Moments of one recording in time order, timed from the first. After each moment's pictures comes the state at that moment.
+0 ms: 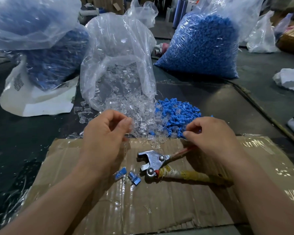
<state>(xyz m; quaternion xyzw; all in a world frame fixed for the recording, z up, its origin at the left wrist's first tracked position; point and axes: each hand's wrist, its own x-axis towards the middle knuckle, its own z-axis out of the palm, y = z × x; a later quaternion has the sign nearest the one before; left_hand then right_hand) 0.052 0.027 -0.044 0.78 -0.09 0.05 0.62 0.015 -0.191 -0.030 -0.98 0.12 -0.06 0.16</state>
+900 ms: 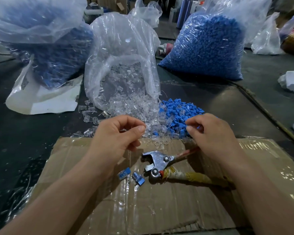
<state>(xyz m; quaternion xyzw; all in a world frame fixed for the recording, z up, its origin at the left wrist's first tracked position) 0.048 0.030 -0.034 0.72 -0.10 -0.11 0.68 0.018 -0.187 -0.037 -0.98 0.08 -0.11 0.17</state>
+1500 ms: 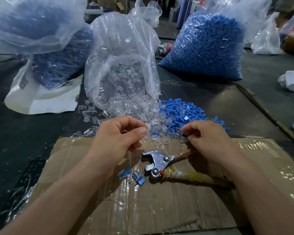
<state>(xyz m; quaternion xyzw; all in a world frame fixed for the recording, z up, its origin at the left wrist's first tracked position) 0.047 0.029 -0.033 0.71 -0.10 -0.11 0.69 0.018 -0.184 -0.037 -0.97 0.07 -0.03 0.24</state>
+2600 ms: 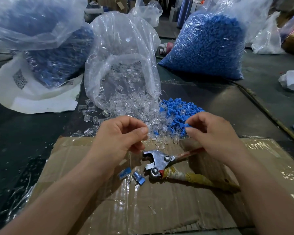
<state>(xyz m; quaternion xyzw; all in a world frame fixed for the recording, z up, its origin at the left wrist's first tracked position) 0.045 0.028 -0.029 0.69 -0.10 -0.14 0.70 0.012 -0.182 -0.026 -0.93 0.06 -0.09 0.34</state>
